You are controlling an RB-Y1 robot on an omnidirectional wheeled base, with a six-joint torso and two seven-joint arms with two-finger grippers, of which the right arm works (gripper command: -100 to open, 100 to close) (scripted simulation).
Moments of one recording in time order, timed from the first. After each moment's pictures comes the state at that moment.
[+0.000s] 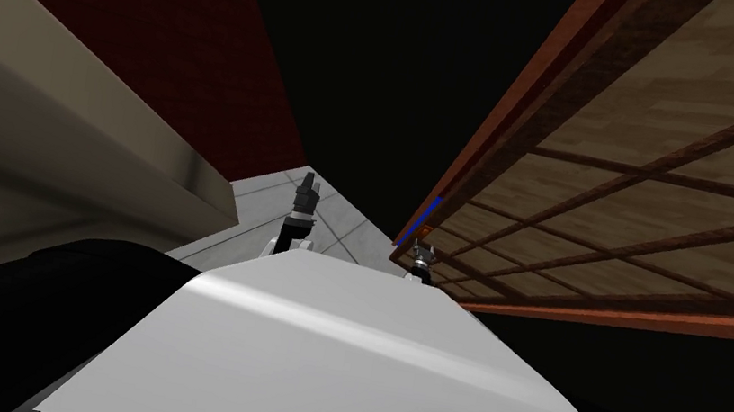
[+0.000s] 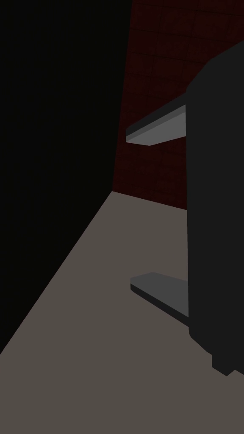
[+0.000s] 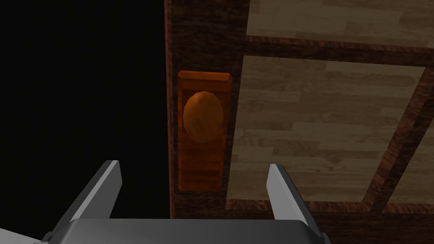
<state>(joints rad) -0.07 -0.25 0.21 -0.63 -0.67 -0.90 -1.40</state>
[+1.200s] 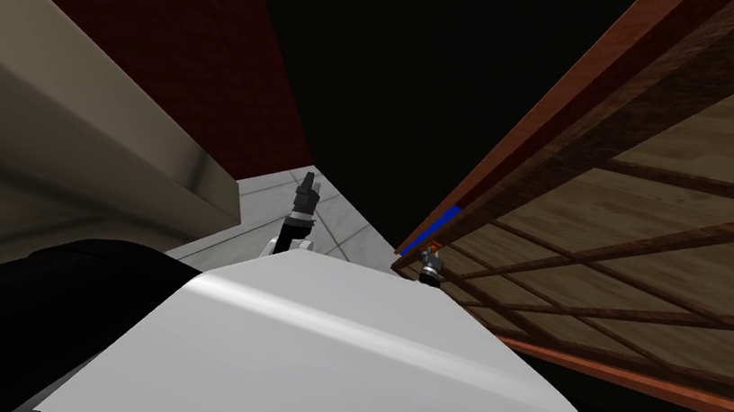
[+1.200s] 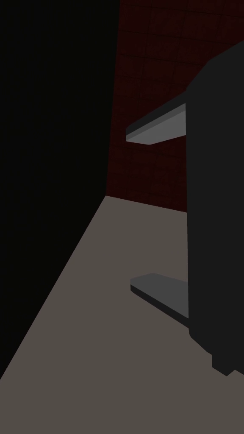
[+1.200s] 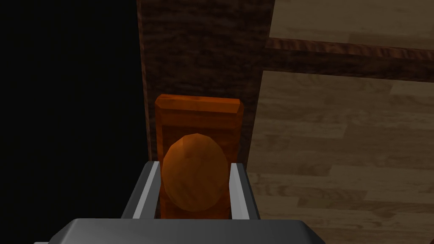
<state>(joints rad) -0.04 -0.32 0.20 -0.60 -0.68 -0.92 -1.48</state>
